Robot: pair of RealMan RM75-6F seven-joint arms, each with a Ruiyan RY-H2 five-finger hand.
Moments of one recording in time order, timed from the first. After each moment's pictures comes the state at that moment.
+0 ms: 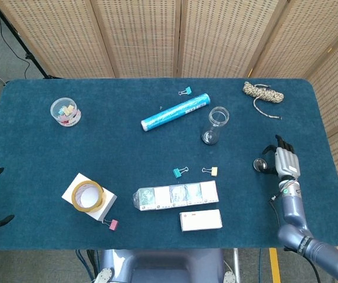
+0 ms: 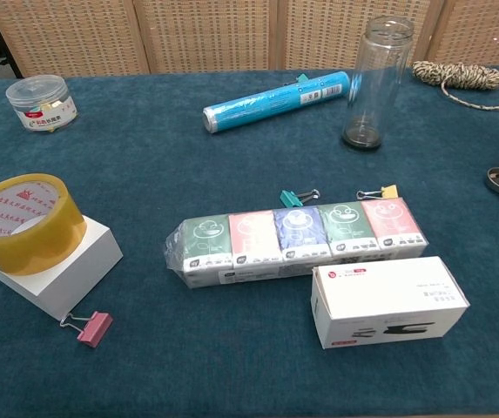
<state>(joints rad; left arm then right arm) -0.07 -0.90 0.03 -1.72 1.57 1.45 -0.25 0.53 -1.55 0.31 -1.13 -0.86 0.90 -0.10</state>
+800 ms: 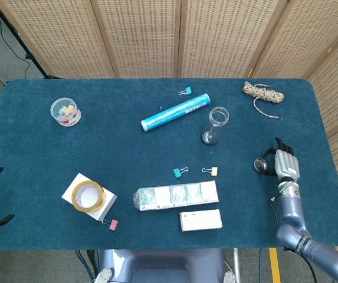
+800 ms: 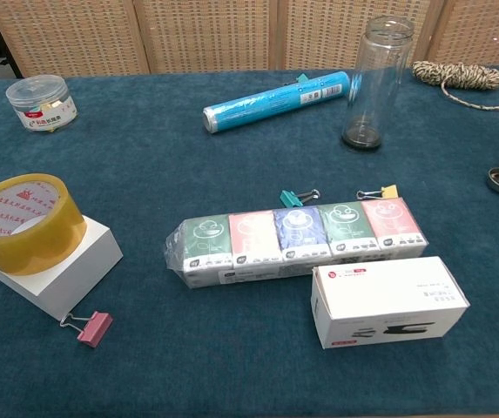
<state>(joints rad) -0.07 -0.90 0.03 -1.72 1.56 1.45 -0.25 0.53 -1.58 0.30 -1.07 -0.84 0.87 -0.11</state>
